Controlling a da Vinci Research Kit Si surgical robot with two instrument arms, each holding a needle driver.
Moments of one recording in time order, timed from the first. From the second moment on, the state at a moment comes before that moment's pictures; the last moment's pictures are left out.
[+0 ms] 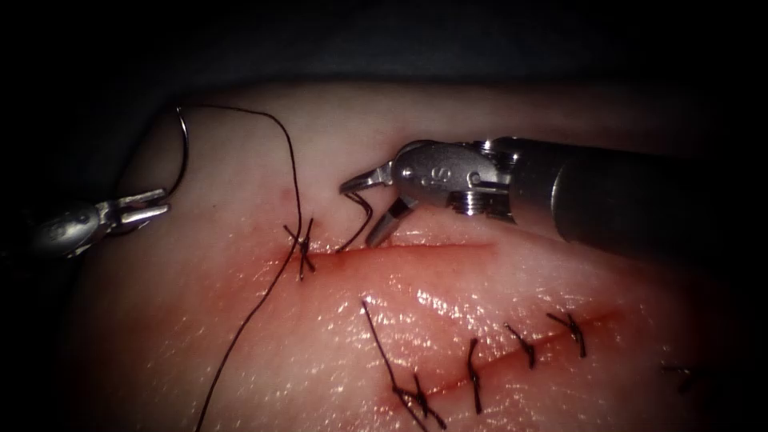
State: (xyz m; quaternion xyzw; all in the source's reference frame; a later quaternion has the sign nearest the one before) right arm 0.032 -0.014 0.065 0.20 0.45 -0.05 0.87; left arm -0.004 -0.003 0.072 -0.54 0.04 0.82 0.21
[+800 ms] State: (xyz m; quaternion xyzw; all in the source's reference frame) right arm 0.033 -0.017 0.066 0.20 0.41 -0.14 0.88; left arm -0.004 -0.003 0.072 -0.54 0.03 0.82 0.22
